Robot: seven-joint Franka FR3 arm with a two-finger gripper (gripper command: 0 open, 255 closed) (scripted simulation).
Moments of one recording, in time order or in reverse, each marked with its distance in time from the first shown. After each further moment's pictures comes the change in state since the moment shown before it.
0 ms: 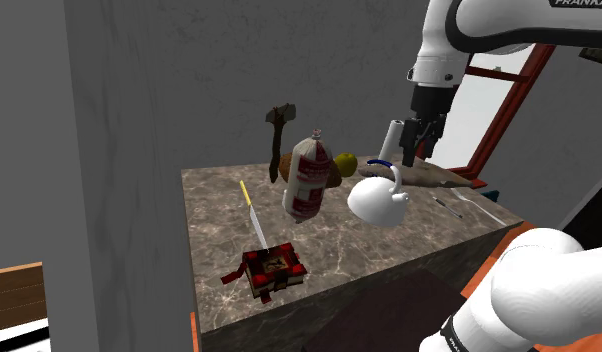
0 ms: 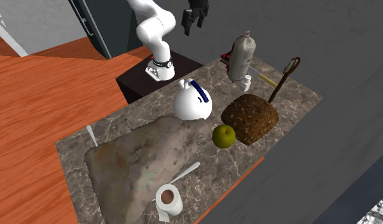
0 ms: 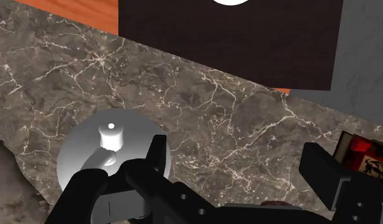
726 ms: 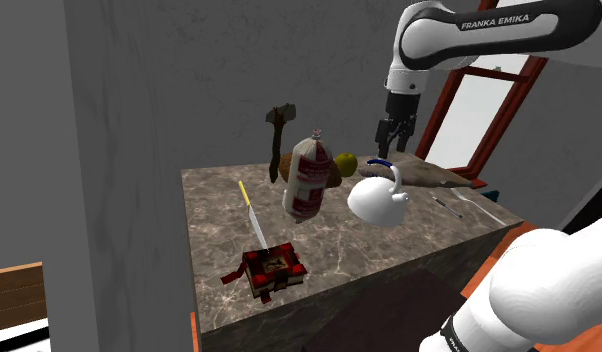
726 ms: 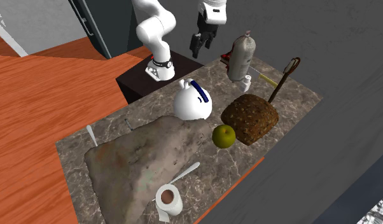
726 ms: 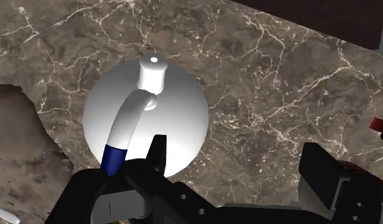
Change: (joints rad) arm -0.025 0.292 -0.109 0.114 -0.053 0.199 -0.110
